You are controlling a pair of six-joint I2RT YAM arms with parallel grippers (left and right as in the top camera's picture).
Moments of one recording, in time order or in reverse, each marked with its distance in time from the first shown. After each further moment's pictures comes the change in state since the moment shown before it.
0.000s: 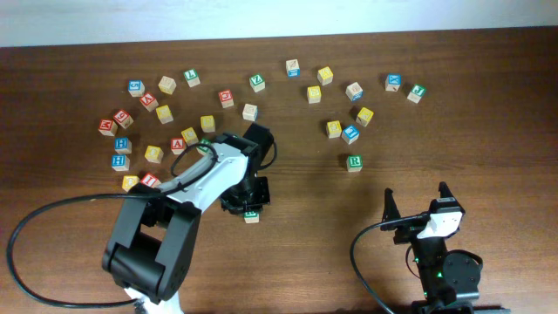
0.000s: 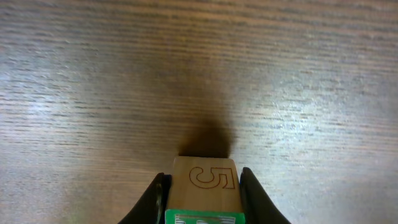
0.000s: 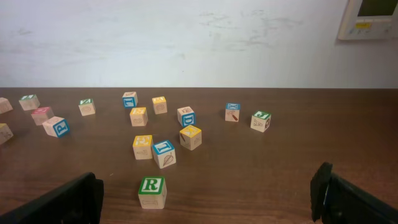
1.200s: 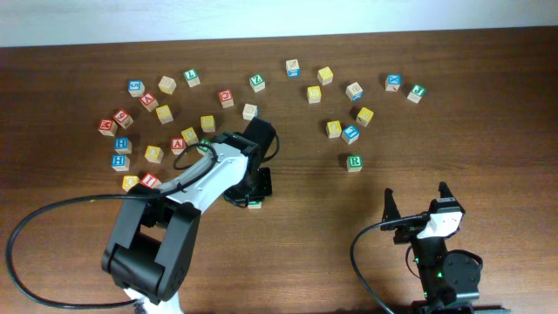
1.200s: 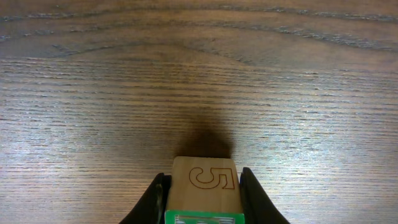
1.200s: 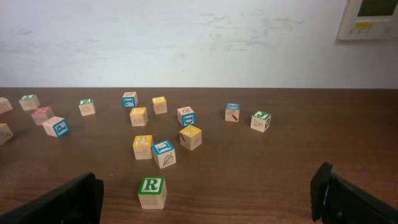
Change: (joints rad) left arm -0.001 -0.001 0.000 0.132 -0.051 0.031; right arm 0.000 0.000 0.000 0.000 0.000 0.000
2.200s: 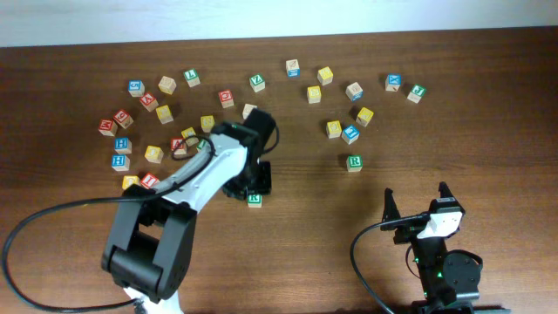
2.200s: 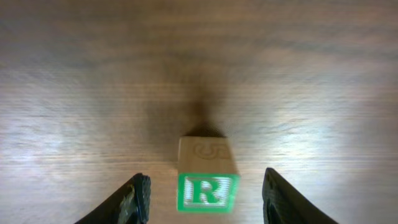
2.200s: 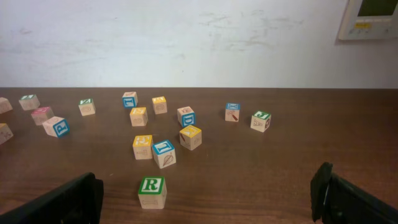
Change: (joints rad) left arm 0.014 0.002 0.120 -0.132 0.003 0.053; right arm 0.000 0.000 0.000 0.000 0.000 0.000
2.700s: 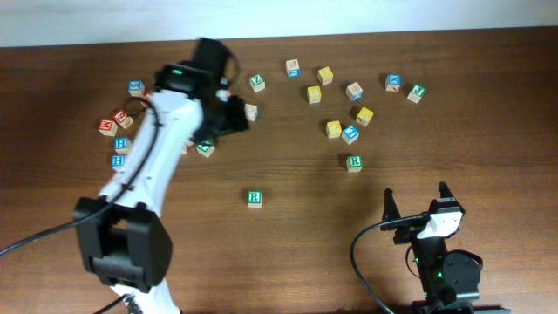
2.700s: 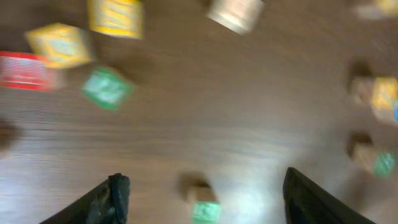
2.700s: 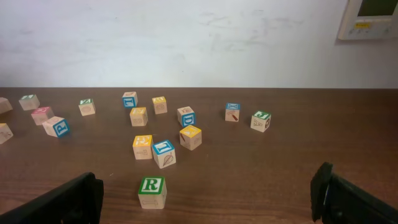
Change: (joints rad) left arm 0.223 0.005 0.425 -0.162 0.035 0.046; right arm 0.000 0.000 0.000 0.000 0.000 0.000
